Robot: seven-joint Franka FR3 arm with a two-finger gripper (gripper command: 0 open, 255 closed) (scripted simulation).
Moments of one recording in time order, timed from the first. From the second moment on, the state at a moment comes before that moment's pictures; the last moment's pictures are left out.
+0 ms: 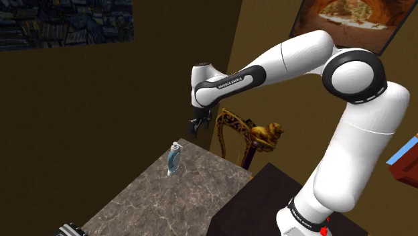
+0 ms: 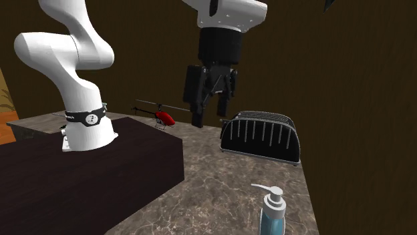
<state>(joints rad) 0.05 0.16 0.14 -2.08 -0.08 2.13 0.09</state>
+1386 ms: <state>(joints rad) 0.12 0.78 0.13 -1.56 -0.12 2.20 0.11</state>
